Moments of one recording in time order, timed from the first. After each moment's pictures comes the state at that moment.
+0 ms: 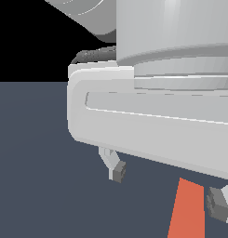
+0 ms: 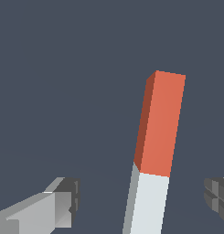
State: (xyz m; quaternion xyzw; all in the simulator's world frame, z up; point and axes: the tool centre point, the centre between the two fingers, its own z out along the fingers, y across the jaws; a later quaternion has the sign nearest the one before) arm 0.047 -0.208 0.098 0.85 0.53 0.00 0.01
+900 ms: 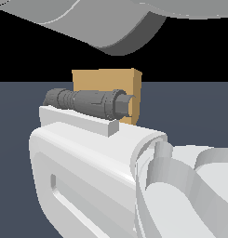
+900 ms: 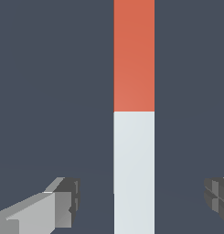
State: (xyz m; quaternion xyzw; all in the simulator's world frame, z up) arm 0.037 -0.280 0.066 0.89 0.46 0.00 0.00
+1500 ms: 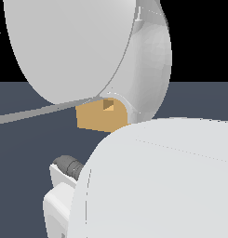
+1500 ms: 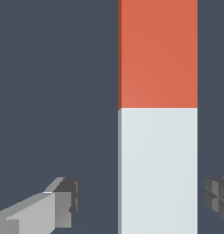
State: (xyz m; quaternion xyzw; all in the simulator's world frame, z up) arm 0.036 -0.278 0.020 0.89 0.46 0.00 0.00
